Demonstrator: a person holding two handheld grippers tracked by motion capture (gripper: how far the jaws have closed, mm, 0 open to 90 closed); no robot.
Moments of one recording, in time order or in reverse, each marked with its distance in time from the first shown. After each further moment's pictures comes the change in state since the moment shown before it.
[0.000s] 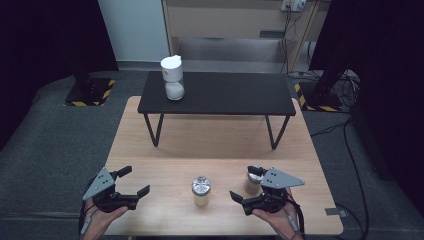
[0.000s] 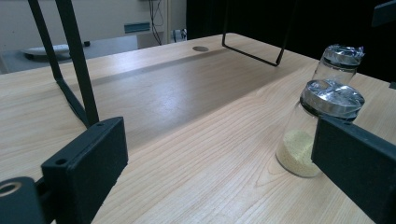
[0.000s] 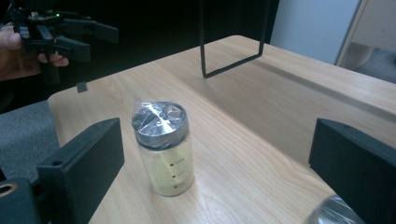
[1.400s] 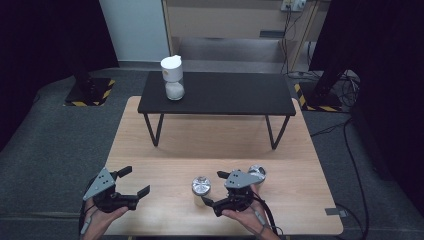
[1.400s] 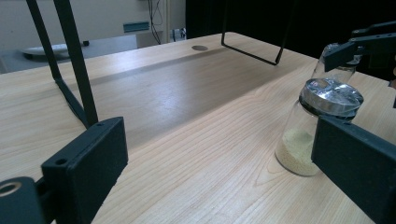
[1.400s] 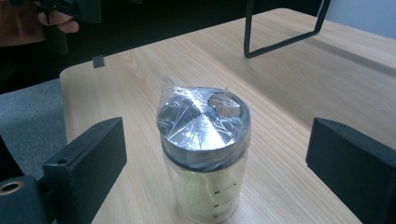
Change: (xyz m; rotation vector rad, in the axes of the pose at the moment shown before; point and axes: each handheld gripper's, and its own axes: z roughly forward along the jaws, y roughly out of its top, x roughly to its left) left arm 0.000 0.000 0.000 0.002 -0.003 0.002; right arm 0.009 -0.005 0.081 0.086 0.111 -0.030
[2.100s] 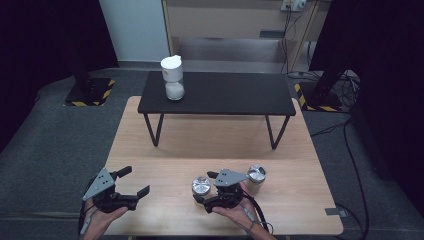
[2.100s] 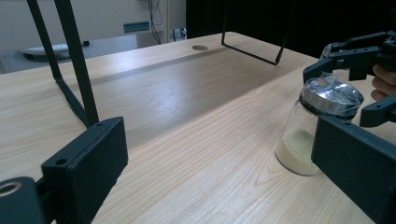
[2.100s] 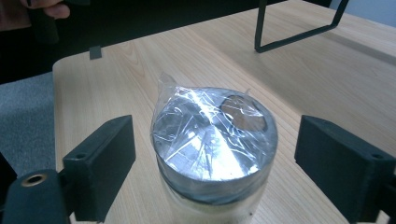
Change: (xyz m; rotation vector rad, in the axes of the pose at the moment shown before) left arm 0.000 0.000 0.000 0.001 0.000 0.002; right arm -0.001 0.002 0.031 0.031 0.019 -0.032
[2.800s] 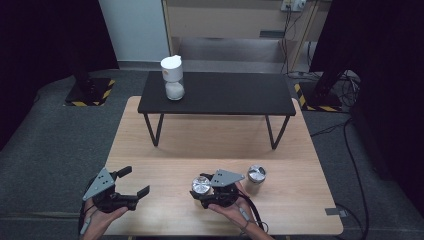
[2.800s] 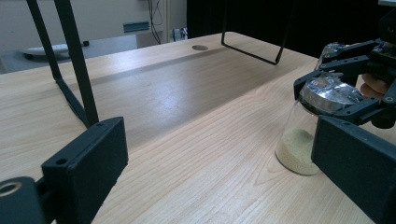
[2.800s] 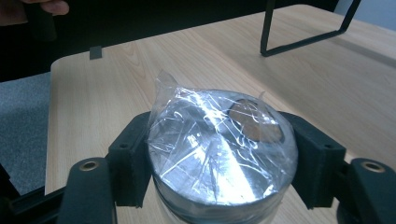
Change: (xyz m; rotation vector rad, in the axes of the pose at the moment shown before) left arm 0.000 0.000 0.000 0.000 -0.001 0.000; right arm -0.003 -0.008 0.012 -0.027 0.015 -0.024
